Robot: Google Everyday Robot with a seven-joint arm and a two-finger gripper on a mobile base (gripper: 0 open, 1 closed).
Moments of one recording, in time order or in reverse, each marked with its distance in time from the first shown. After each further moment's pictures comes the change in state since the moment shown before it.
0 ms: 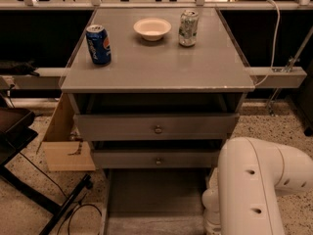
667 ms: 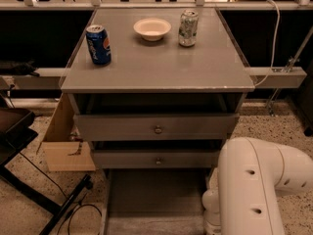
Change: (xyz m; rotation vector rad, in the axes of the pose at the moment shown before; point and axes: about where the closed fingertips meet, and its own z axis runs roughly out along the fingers) arm 0.000 0.000 0.000 0.000 0.000 0.000
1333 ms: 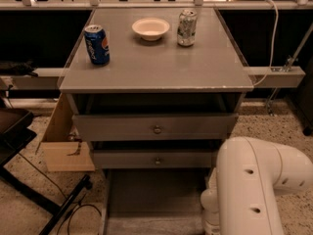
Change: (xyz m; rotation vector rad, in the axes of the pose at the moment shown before) arm -0.006 -0.003 -0.001 0.001 -0.007 -0.018
